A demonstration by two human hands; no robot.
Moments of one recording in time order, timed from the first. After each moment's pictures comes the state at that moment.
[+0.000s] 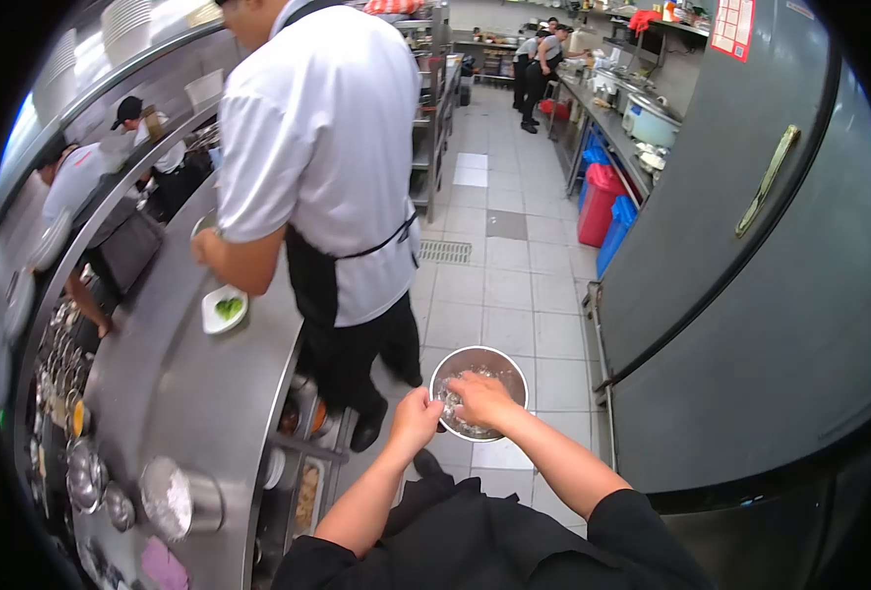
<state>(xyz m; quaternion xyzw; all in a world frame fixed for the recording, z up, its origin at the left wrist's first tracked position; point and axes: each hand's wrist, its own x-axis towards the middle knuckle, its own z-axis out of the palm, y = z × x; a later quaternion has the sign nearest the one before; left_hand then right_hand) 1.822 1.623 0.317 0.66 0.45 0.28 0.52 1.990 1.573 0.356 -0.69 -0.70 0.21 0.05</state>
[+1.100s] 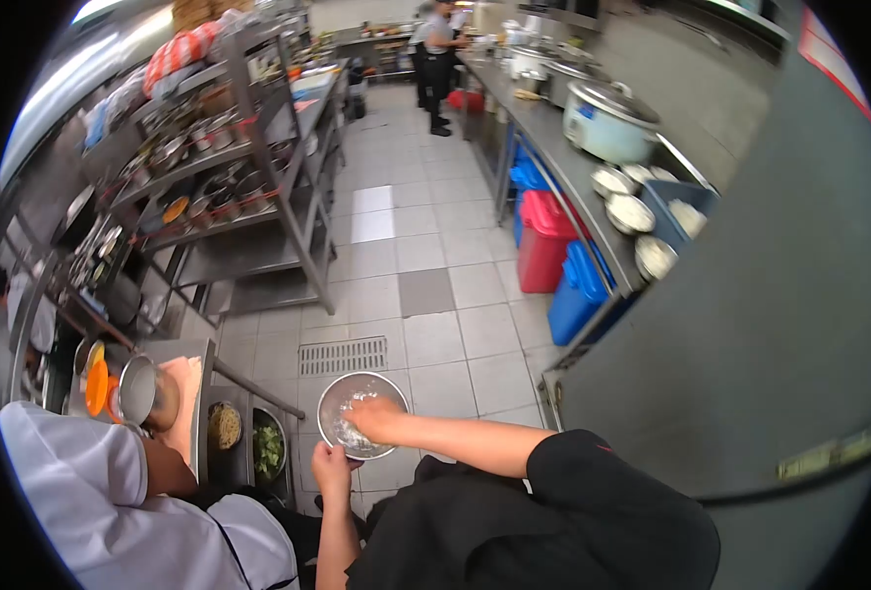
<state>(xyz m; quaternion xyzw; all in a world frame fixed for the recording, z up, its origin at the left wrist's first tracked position) 2.326 2.158 0.246 0.50 0.54 0.38 0.57 2.506 2.171 0.251 -0.59 -0.79 0.15 0.12</state>
